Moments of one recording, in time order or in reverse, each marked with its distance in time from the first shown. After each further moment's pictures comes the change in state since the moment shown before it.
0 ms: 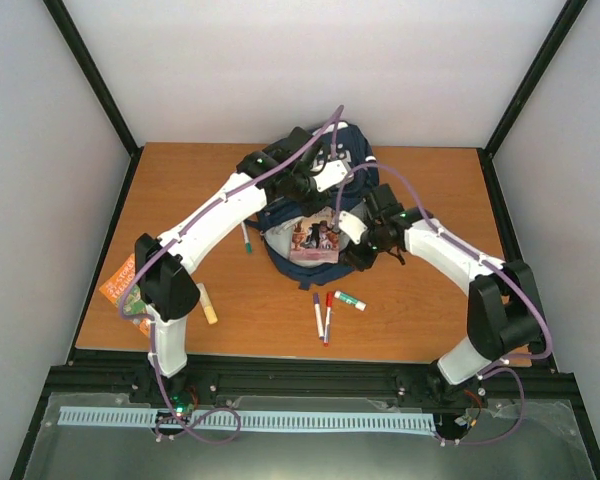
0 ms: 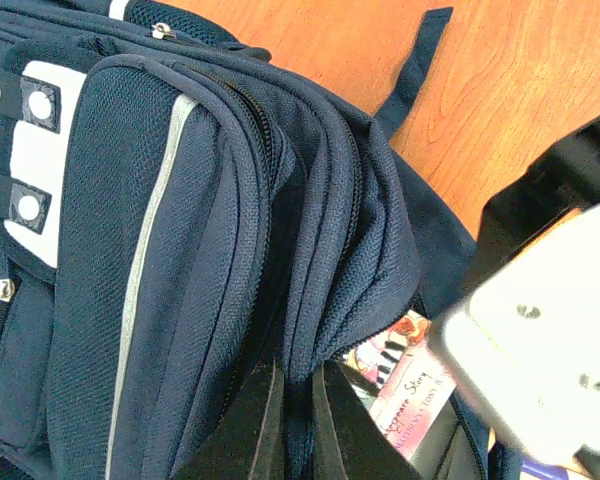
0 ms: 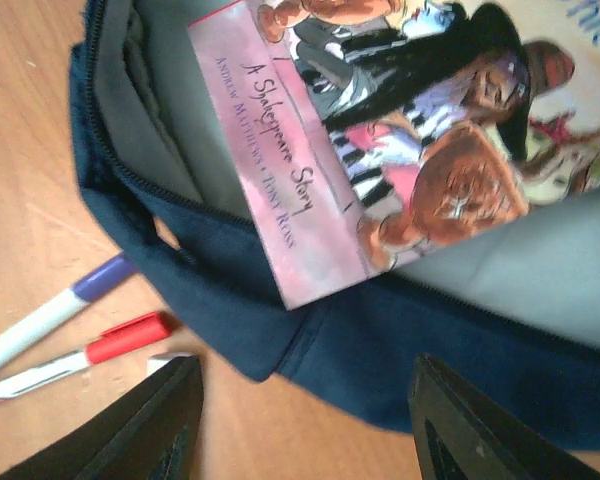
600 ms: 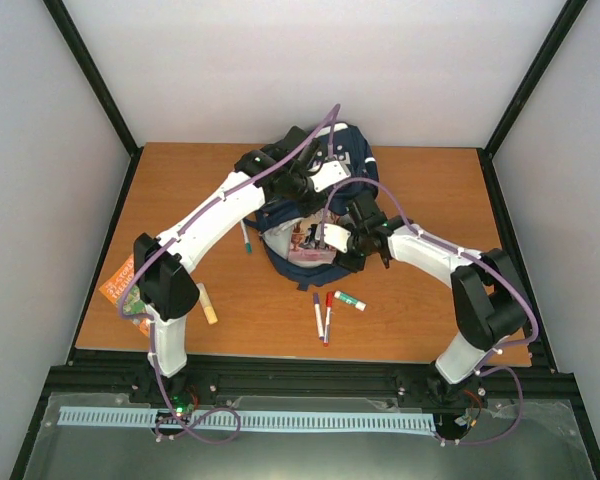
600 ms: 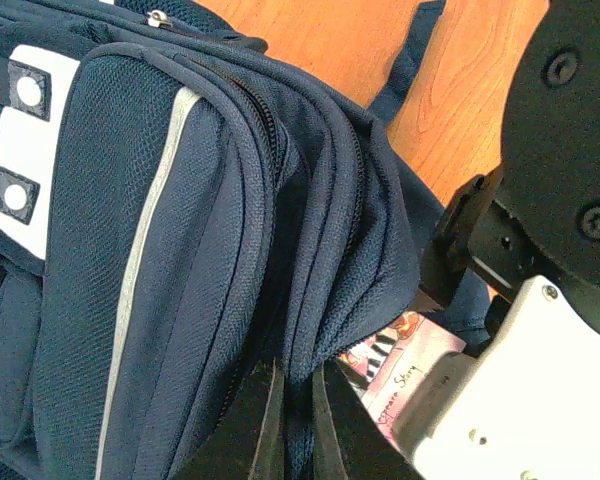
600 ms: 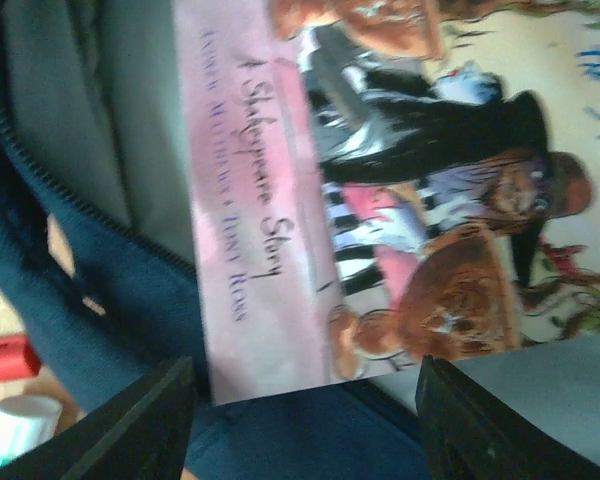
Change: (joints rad) left arm 0.014 0.000 0.000 -0.028 0.033 -0.008; right arm 0.117 0.087 -0.041 0.237 0.182 -0.248
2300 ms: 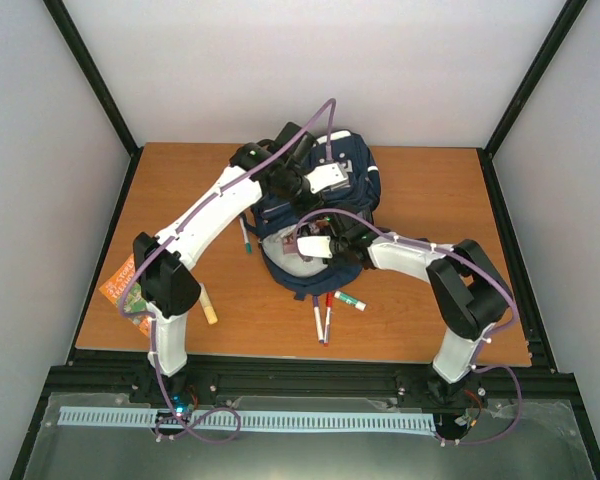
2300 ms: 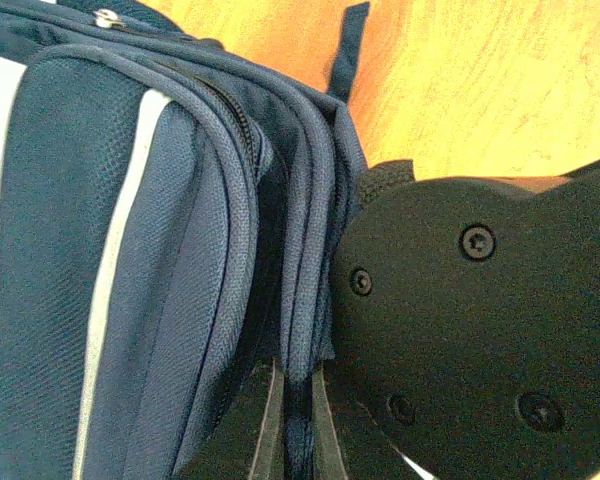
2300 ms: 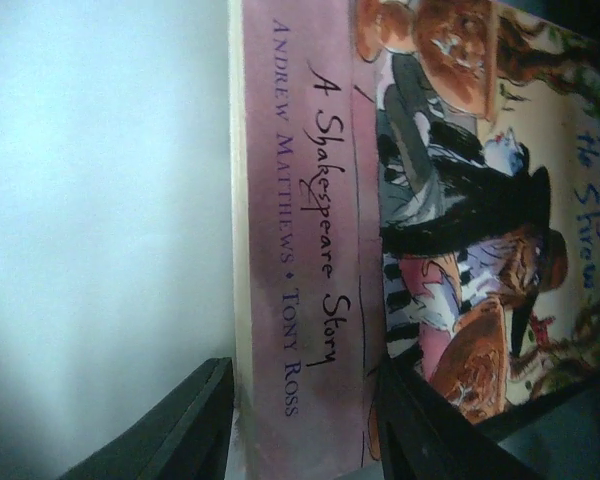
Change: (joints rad) left arm 0.026 0.021 0.066 -0.135 0.179 0.054; right arm 0.105 0.090 -0.061 0.282 0.194 -0.384
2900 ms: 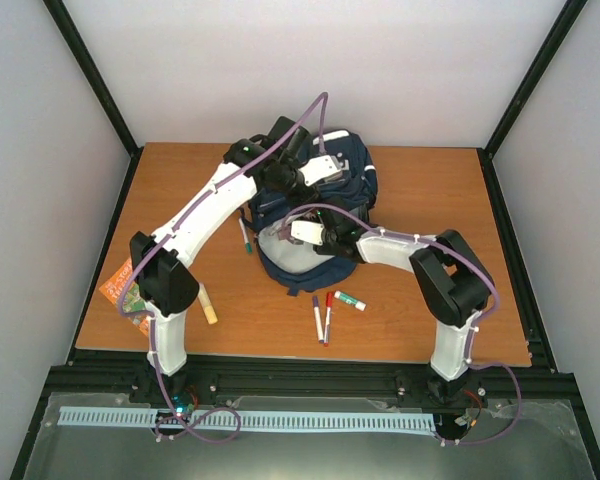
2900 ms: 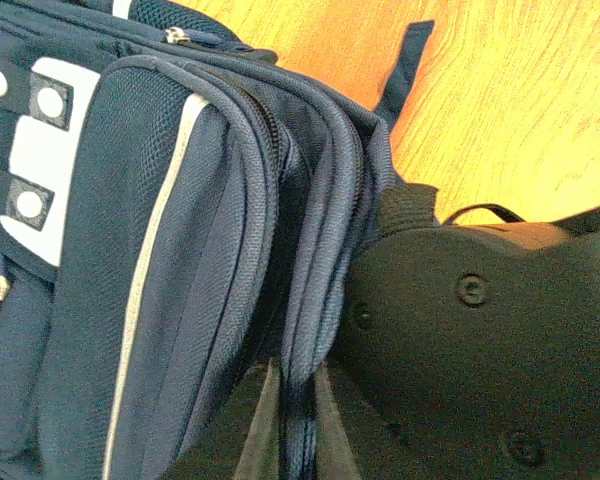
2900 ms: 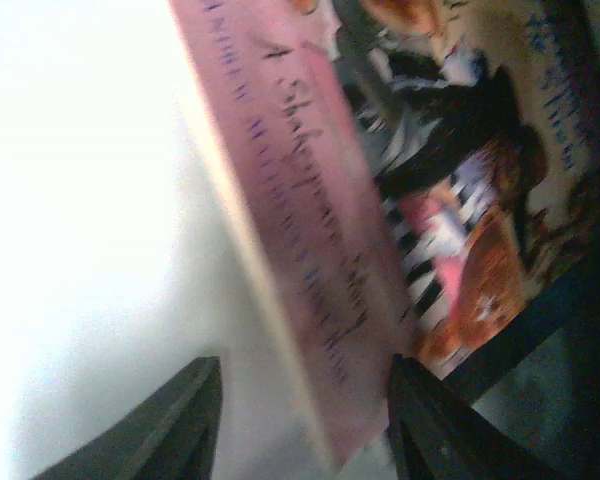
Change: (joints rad) left arm 0.037 0.000 0.012 0.026 -0.063 0.009; right arm 0.008 0.153 0.117 0.154 0.151 0.146
